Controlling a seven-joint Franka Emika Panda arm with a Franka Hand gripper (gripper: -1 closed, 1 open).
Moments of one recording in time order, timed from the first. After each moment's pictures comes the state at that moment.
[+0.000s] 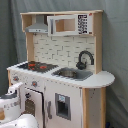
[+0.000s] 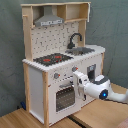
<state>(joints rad) -0.78 -1.51 1.68 -2.41 -0.30 3.12 1.04</state>
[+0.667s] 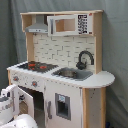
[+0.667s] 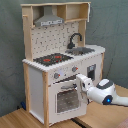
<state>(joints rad) -0.66 -1.49 1.70 -2.42 -0.30 2.95 1.04</state>
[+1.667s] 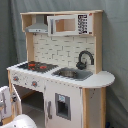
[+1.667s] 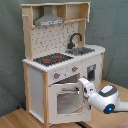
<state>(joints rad) -0.57 -1.46 1.73 -2.33 -0.30 2.66 1.04</state>
